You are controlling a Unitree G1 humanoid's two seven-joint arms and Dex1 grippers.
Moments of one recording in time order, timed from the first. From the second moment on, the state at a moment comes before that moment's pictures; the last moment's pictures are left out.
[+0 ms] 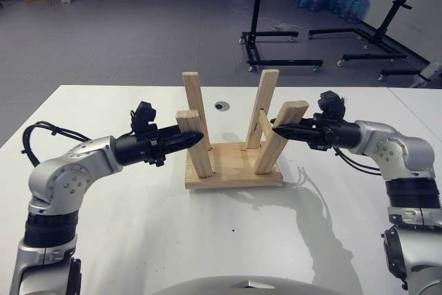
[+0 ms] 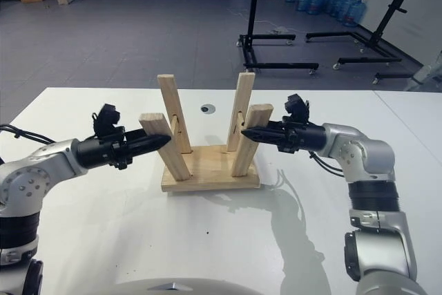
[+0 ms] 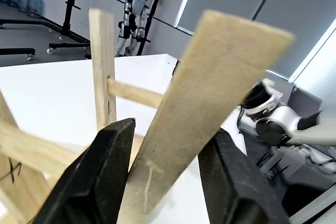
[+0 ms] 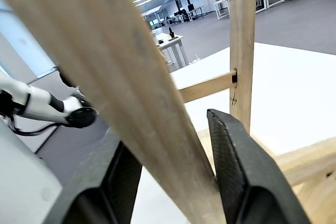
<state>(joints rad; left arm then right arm) -0.34 0.60 0.21 -0.31 -1.08 1.04 -0.74 -0.55 -0.67 -0.12 0.11 0.79 0.98 1.27</state>
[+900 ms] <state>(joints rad) -0.52 0.36 0.34 0.21 -1.32 1.27 -0.13 -0.80 -0.40 -0.28 0.64 0.78 1.33 0.73</state>
